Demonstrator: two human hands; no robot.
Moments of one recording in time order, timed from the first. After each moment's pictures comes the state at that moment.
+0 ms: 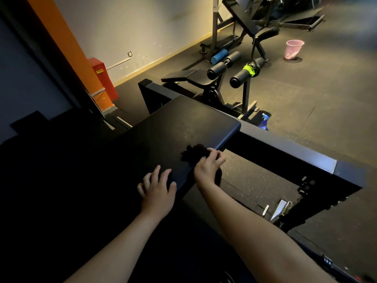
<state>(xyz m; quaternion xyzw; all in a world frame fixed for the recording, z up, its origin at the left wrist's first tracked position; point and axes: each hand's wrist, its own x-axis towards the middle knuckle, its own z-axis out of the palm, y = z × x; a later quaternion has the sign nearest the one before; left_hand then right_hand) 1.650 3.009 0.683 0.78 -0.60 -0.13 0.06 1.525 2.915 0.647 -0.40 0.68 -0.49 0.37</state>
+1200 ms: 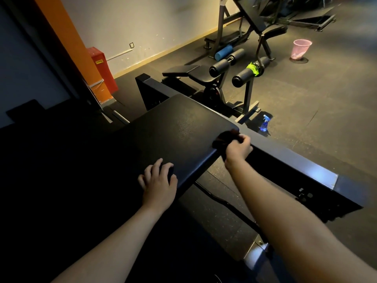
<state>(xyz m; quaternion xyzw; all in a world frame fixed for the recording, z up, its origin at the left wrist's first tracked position) 1.620 2.960 0.668 0.79 -0.60 -0.10 0.11 1.417 2.814 0.665 -0.19 0.69 -0.55 0.42</state>
